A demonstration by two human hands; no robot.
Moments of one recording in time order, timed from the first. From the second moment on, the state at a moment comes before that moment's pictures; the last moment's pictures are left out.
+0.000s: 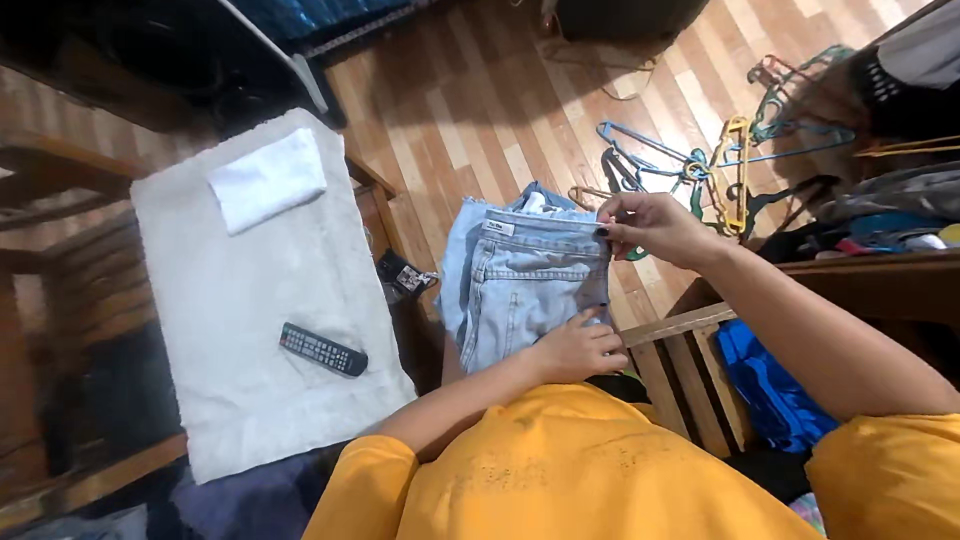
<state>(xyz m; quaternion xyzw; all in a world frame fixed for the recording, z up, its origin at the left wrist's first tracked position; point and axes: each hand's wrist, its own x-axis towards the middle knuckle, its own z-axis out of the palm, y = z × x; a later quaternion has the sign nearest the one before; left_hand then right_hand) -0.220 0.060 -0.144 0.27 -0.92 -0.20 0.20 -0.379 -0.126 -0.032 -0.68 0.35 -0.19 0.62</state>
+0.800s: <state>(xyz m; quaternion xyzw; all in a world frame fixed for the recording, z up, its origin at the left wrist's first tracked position) -0.222 0.060 -0.146 0.27 -0.91 -0.21 0.23 -0.341 -0.156 -0.064 -0.88 0.34 -0.13 0.32</state>
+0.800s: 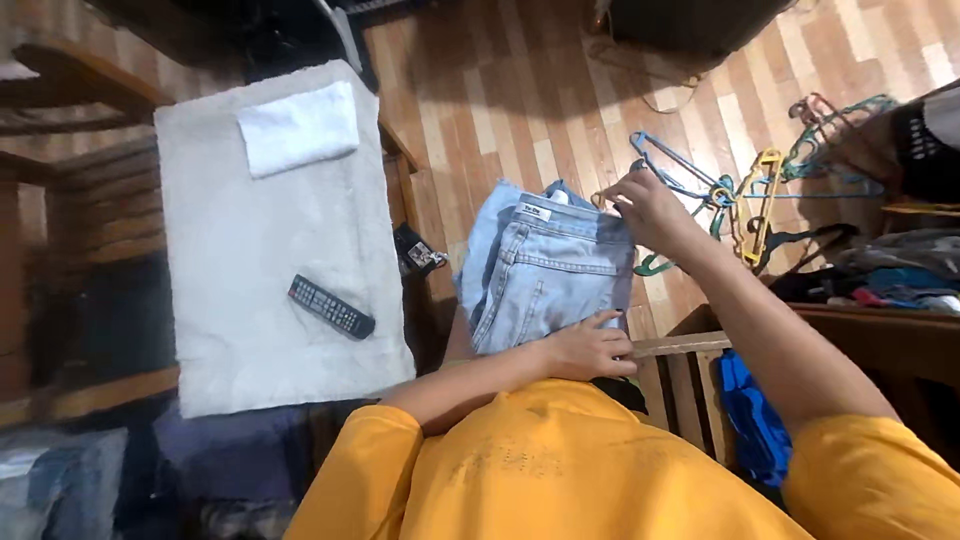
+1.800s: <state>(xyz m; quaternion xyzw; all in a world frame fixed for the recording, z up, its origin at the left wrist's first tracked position) -0.196 0.078 -0.159 0.25 -0.90 -0.18 0.30 -0.446 -0.052 0.028 -0.49 0.55 -0.41 0.54</state>
